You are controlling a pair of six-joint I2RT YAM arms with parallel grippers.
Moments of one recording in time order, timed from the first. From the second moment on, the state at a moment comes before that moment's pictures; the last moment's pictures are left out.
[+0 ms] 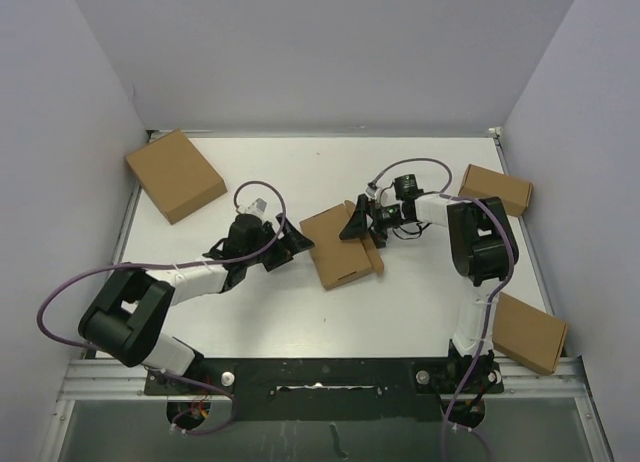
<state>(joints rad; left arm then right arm) -0.53 1.46 0.58 0.34 0.21 -1.01 0.23 2.05 1.19 -0.26 -1.01 0.43</state>
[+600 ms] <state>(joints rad) -0.53 1.57 0.74 0.20 0.20 -0.92 0.22 1.94 1.21 -0.46 -0.76 0.12</state>
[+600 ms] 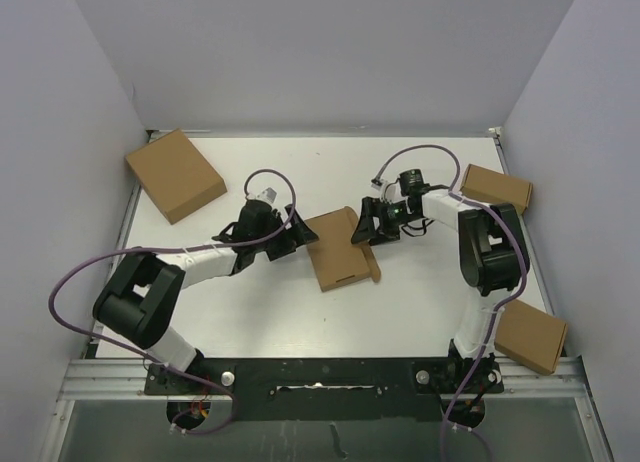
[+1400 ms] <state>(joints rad) -0.53 1.74 0.84 0.13 0.27 -0.86 0.27 1.83 1.17 -0.41 -0.77 0.15</state>
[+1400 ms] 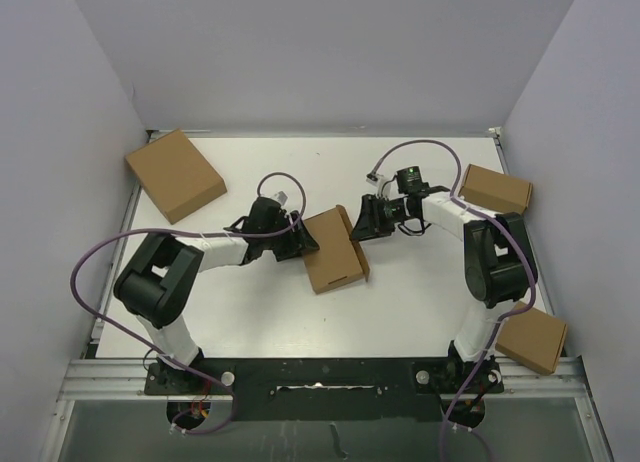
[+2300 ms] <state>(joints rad) -0.52 1.83 0.98 0.02 0.29 -0.77 0.25 1.96 1.13 -0.28 -0.89 0.30</state>
